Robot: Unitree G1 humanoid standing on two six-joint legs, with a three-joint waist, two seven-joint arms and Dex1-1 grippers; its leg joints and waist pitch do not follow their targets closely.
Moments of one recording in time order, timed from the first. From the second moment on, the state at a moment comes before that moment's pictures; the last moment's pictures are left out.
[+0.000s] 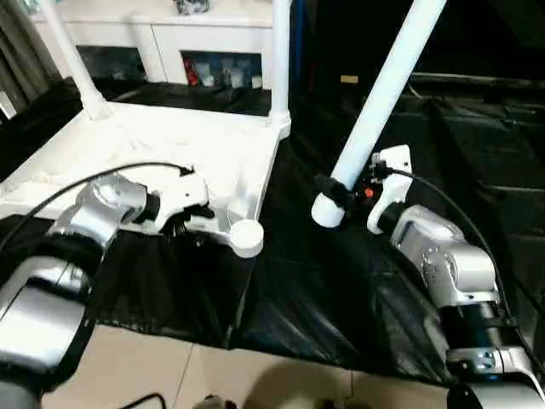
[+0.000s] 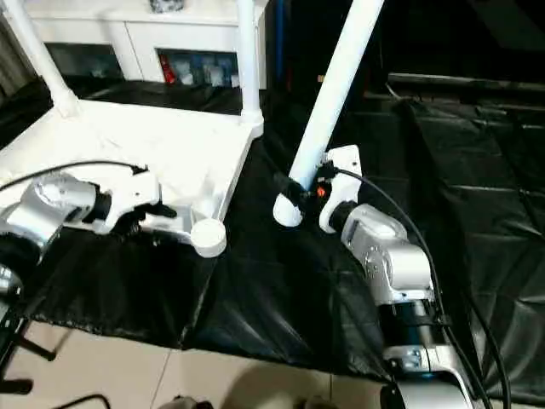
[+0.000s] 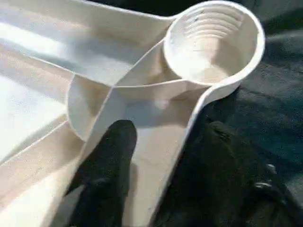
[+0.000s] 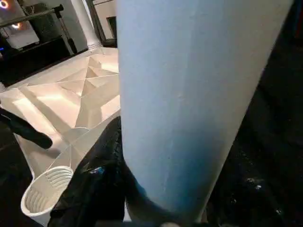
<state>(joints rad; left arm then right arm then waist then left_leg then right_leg) -0.91 0.57 -0.39 1.07 0.11 -0.21 -1.18 -0.51 -0.21 -0.04 0.24 0.34 0.48 0.53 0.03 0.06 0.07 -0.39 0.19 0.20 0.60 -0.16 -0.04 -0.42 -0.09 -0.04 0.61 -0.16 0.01</state>
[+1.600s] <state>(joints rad) -0.93 0.29 -0.32 1.17 0.13 -0.25 -1.19 -0.49 -0.25 0.01 0.20 0.31 0.47 0.58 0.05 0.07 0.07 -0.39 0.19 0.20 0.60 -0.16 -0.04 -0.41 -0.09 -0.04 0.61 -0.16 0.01</state>
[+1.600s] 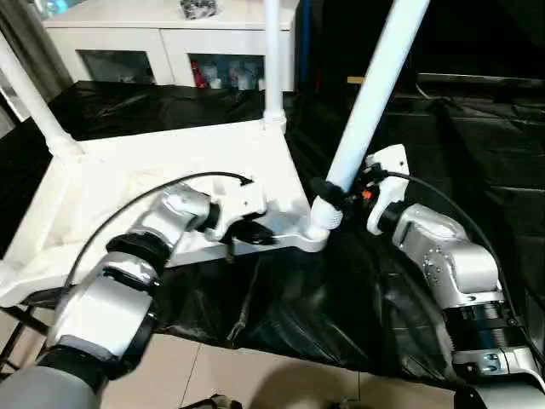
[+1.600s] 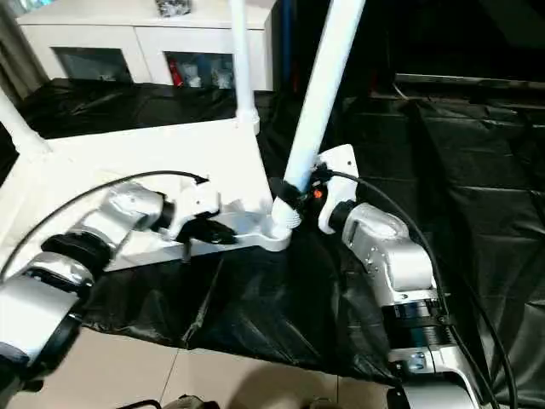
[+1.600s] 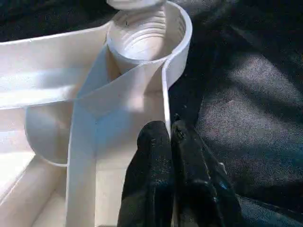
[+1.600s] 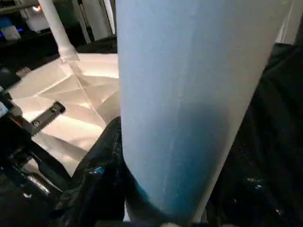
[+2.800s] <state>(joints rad) -0.84 0.31 -0.21 1.17 0.09 -0.27 -1.19 -0.55 -0.25 0.13 0.29 0.23 0.40 0.65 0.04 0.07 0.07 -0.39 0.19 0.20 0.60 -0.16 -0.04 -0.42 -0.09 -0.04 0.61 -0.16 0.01</state>
